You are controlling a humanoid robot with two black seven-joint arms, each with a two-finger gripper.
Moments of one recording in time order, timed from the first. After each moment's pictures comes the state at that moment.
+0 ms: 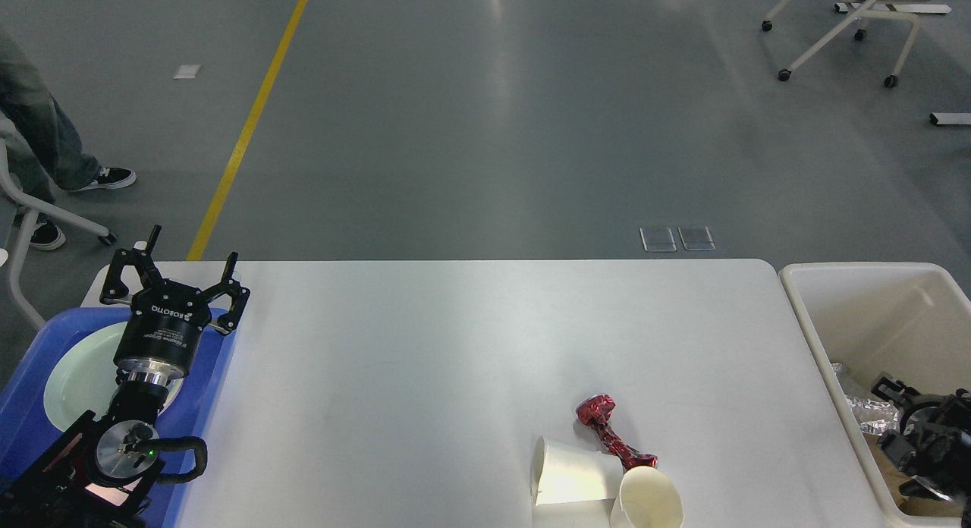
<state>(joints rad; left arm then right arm) -0.28 0.27 -1.23 -0.81 0.10 -0.55 -0.36 0.62 -0.35 -0.80 0.14 -0.06 -0.17 -0.14</state>
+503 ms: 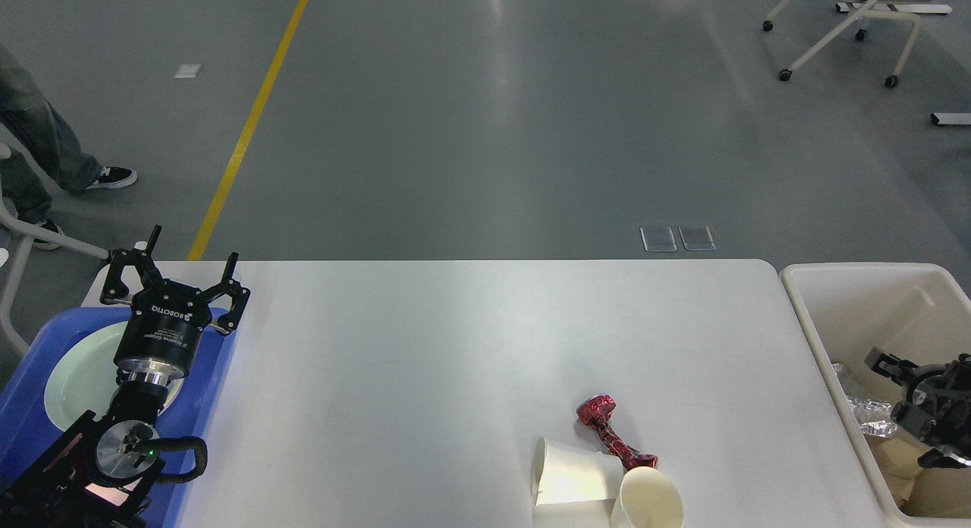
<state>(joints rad) -0.28 0.27 -1.23 -0.81 0.10 -0.55 -0.36 0.82 -0.48 -0.82 0.39 -0.27 -0.11 -0.14</state>
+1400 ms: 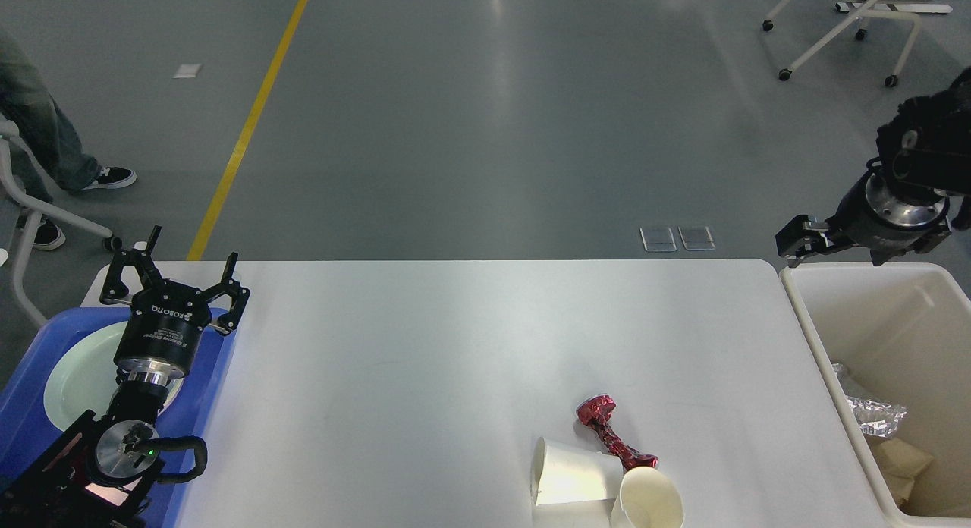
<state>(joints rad) -0.28 0.27 -1.23 -0.81 0.10 -0.55 -0.36 1.91 -0.47 -1.12 1.02 -0.46 0.78 -0.16</state>
